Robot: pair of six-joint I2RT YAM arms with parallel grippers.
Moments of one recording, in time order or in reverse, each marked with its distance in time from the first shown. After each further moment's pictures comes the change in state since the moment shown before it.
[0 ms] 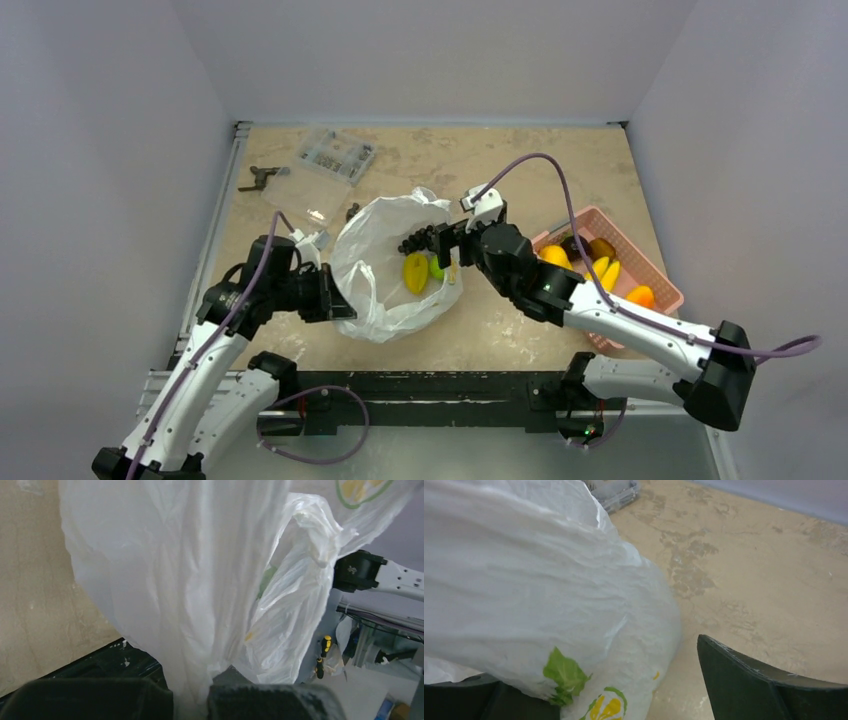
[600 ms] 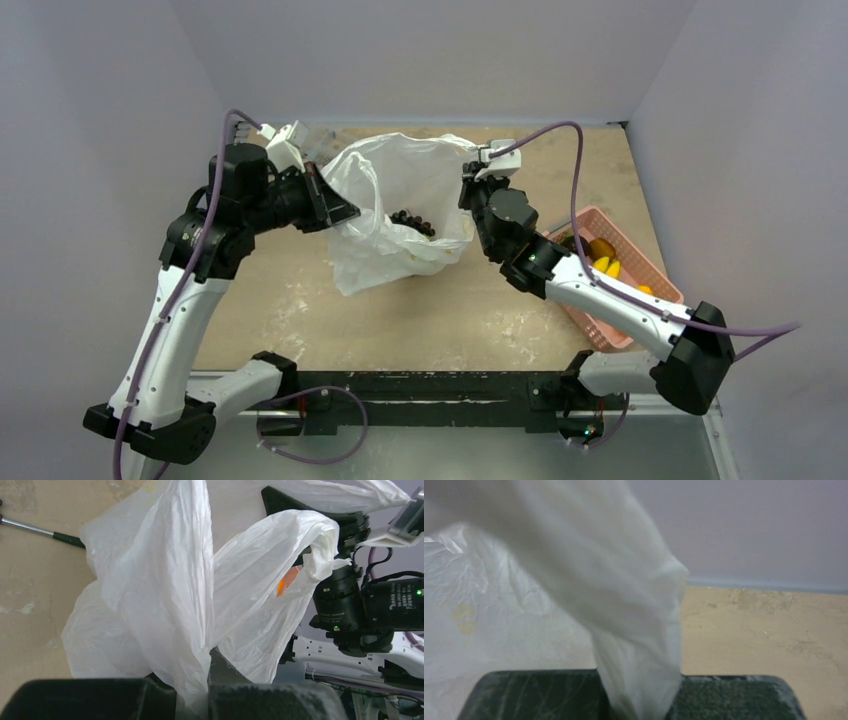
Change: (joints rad) left arm -0.004 0.344 0.693 0.061 -0.103 -0.071; right arm -0.114 0.145 0.141 0.293 0.197 -0.113
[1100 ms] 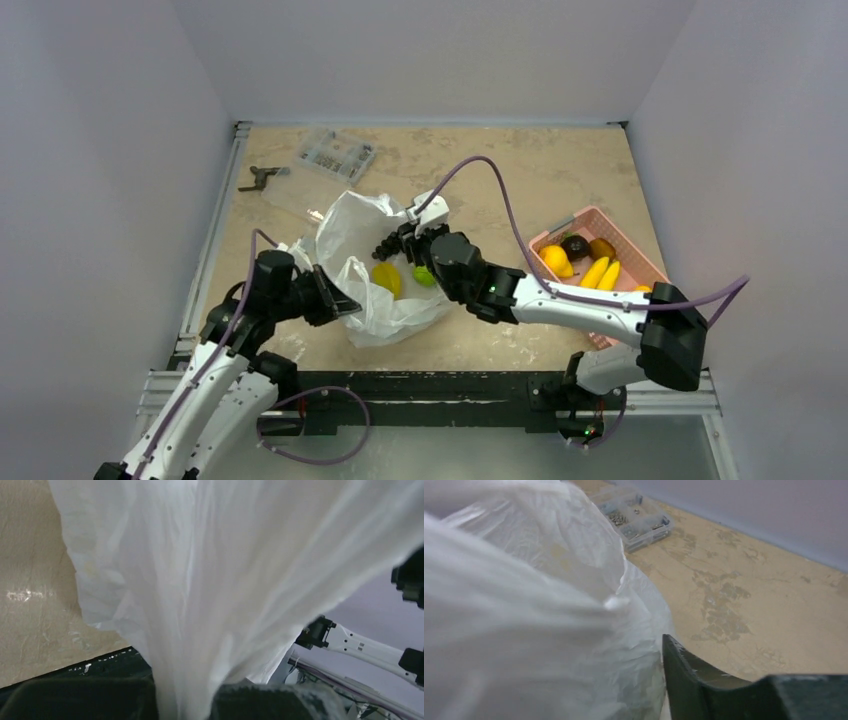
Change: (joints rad) left arm -0.028 -0.513 -0.900 0.150 -0.005 -0.331; right arm 0.287 0.069 -0.085 -0.048 -0.091 -0.016
